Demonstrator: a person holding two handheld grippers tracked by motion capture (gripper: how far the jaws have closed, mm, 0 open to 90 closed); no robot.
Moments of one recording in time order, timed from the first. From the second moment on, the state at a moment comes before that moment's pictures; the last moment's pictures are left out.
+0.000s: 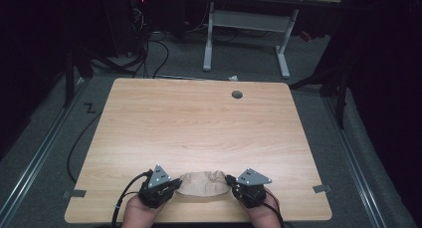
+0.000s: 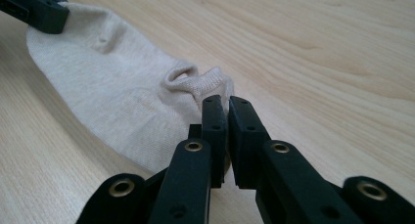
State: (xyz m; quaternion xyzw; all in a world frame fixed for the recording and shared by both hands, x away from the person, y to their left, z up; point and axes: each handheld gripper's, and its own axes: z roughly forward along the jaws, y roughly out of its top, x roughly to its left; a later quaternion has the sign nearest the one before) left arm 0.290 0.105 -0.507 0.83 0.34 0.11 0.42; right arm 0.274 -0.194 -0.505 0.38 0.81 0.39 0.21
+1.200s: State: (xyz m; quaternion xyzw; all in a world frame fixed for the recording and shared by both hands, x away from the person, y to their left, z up) left arm 0.341 0.161 -0.489 0.78 0.40 0.16 0.45; right arm 0.304 -0.243 -0.507 0.45 0.75 0.41 0.24
